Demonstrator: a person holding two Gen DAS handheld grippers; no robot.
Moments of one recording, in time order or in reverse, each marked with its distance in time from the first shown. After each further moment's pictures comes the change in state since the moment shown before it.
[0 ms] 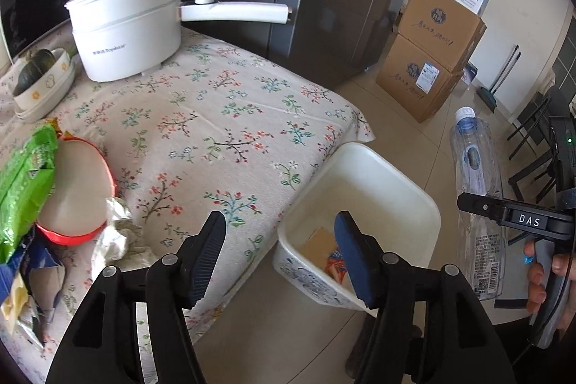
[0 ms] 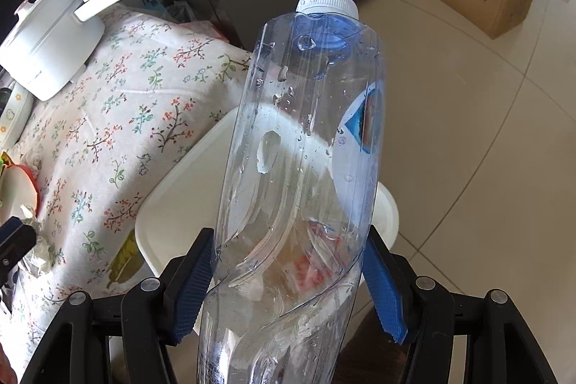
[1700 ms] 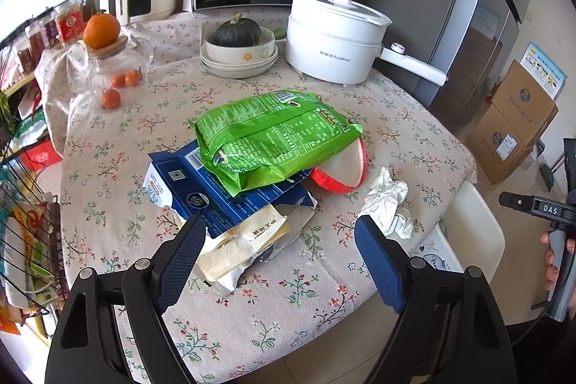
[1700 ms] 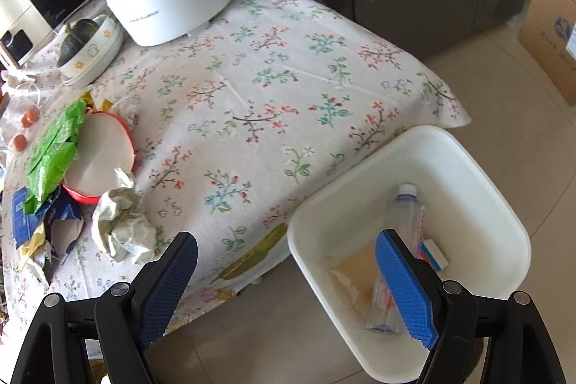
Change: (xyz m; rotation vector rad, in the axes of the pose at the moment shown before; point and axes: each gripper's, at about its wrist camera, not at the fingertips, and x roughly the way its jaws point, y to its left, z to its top) left arm -0.142 0.210 -0.087 -0.292 -0.098 0.265; right arm 0.003 0.170 -0.008 -0.249 -0.006 0.117
